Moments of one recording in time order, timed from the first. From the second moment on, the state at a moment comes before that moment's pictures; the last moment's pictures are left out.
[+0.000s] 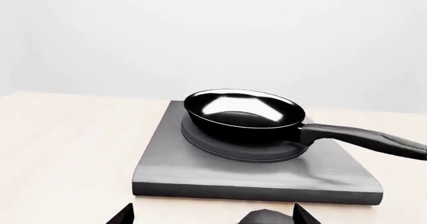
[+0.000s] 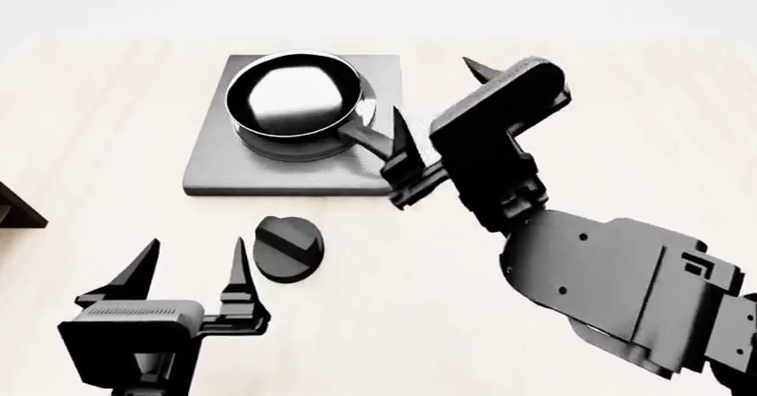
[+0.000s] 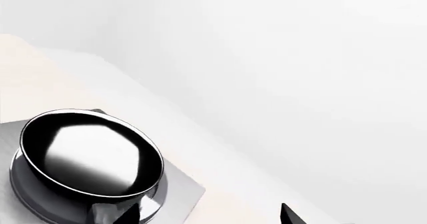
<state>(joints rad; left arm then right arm) 0.04 -0.39 0.13 0.39 -0.39 -0.03 -0.25 1.30 0.69 -1.31 -0.28 0.75 0.34 0.67</state>
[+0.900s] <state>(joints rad) 0.23 -0.28 -0.13 0.63 -0.28 0.57 -0.33 0.04 1.29 -0.60 -0.68 -0.03 -0.67 1.49</state>
